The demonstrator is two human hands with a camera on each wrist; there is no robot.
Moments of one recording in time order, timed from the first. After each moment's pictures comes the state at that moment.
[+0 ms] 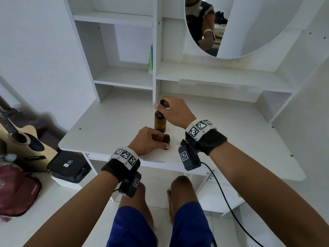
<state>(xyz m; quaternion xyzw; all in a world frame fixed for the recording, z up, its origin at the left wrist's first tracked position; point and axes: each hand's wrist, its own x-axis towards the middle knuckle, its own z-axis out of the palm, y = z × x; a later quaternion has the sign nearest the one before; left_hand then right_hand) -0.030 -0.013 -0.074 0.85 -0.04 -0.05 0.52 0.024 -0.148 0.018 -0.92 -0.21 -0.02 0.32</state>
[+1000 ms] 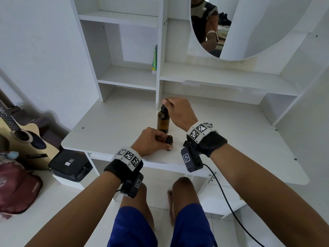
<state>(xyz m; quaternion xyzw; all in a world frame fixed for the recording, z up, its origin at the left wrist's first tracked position) -0.030 -0.013 -0.074 0.86 -0.03 -0.05 0.51 0.039 -0.145 0.002 -0.91 -0.23 -0.11 0.33</state>
